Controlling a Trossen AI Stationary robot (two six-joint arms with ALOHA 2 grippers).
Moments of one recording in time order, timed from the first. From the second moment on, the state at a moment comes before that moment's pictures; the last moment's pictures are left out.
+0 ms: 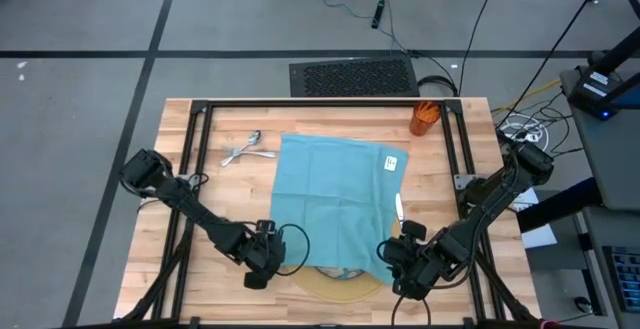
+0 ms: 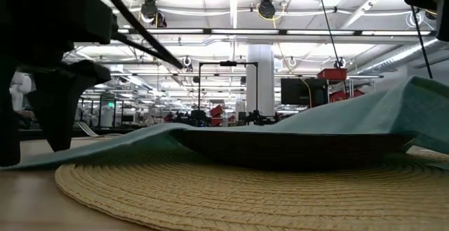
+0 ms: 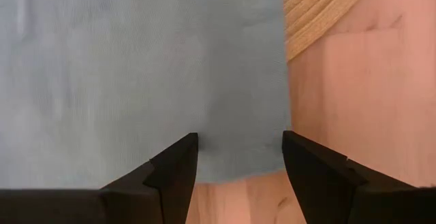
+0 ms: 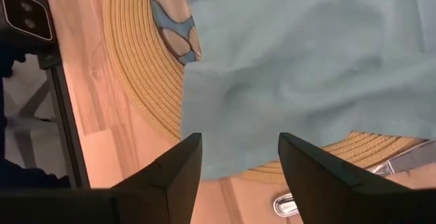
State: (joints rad) left arm -0.60 1.71 0.93 -0.48 -0.15 -0.46; right arm 0.77 1.58 1.18 -0.86 0.32 1.04
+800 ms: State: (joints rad) left arm -0.69 1.69 0.85 -0.60 -0.04 -0.65; right arm 0.77 1.58 1.18 -1.07 0.36 1.10
